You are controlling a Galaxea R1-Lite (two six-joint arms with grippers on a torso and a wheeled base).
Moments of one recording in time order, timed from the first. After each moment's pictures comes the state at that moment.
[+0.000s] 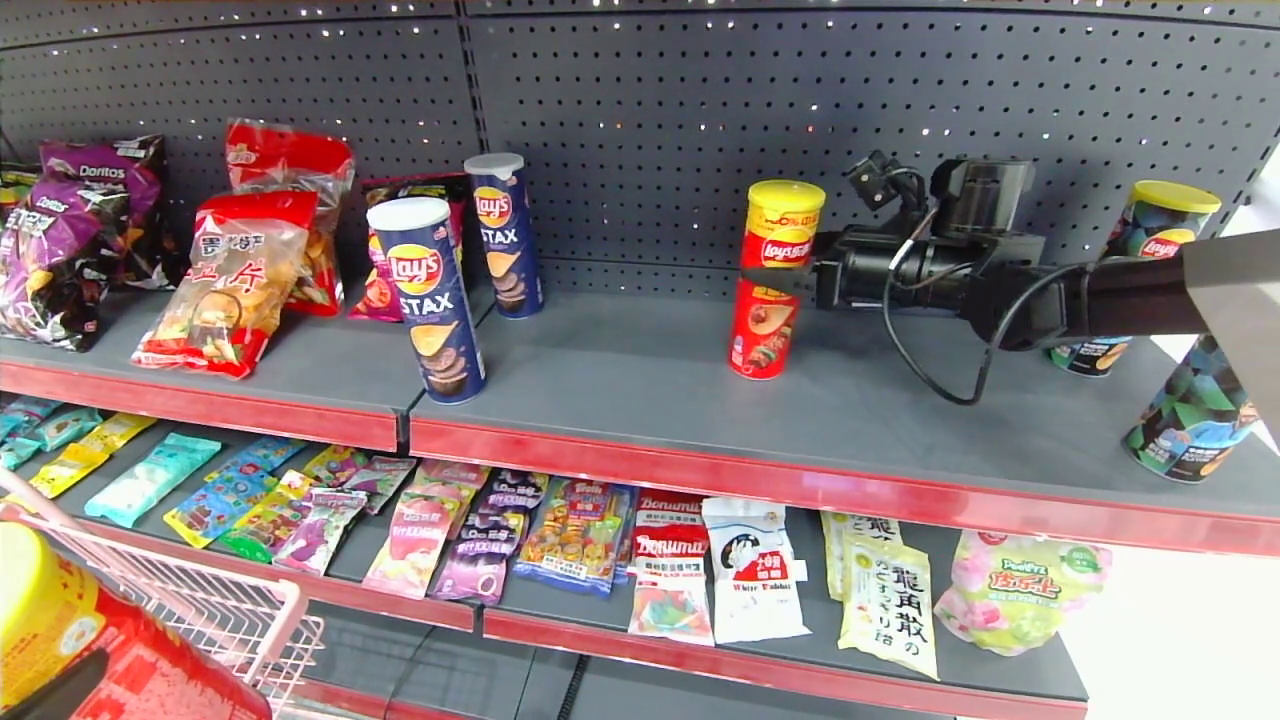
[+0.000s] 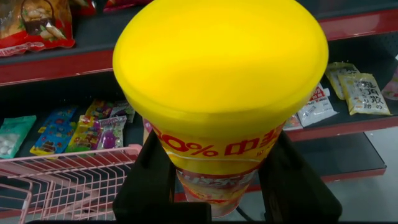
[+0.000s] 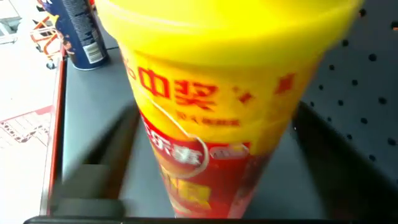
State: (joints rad) left arm 0.04 0.49 -0.31 -0.02 -0.27 0.16; right arm 0.20 2.21 -1.69 -0.41 0.79 -0.18
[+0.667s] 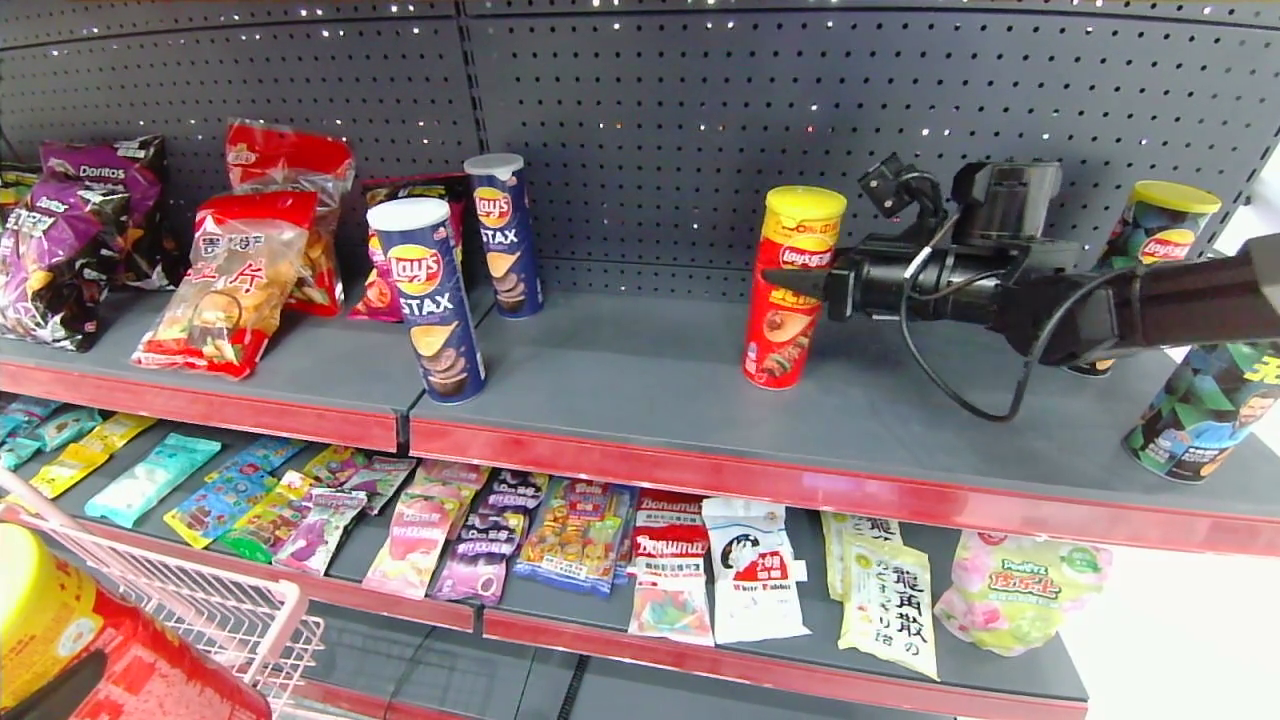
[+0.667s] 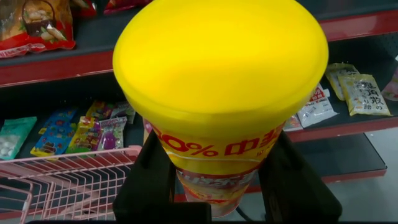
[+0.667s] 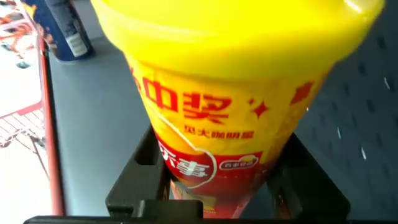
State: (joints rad) left arm 0.04 0.49 -0.31 -0.02 -0.27 0.16; right arm 0.21 2.07 -1.47 -0.42 0.64 -0.19
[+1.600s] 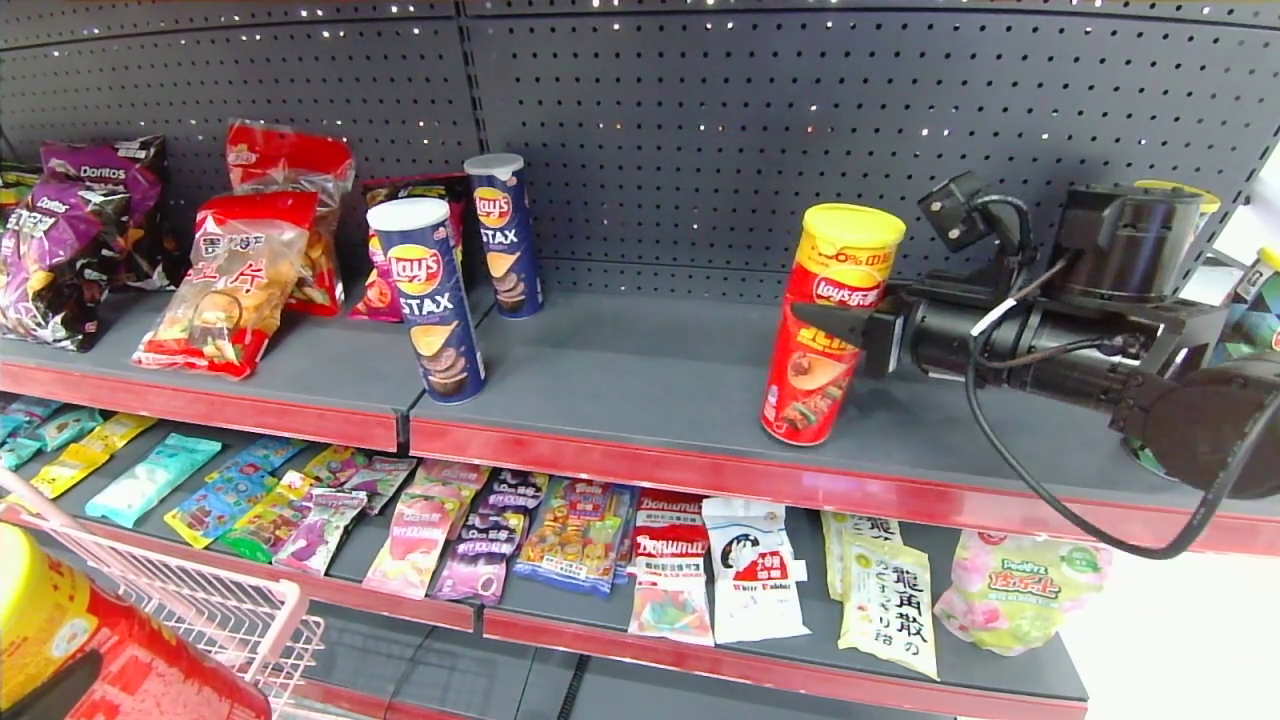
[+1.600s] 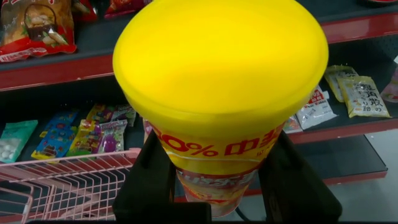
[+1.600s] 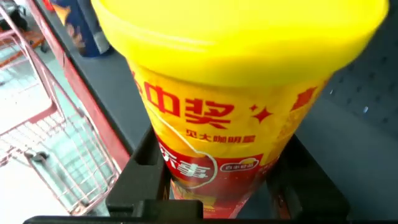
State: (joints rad) left arm 0.04 0.48 -0.31 -0.03 -0.27 0.16; right arm 0.34 1.74 -0.96 -0.65 0.37 -0.11
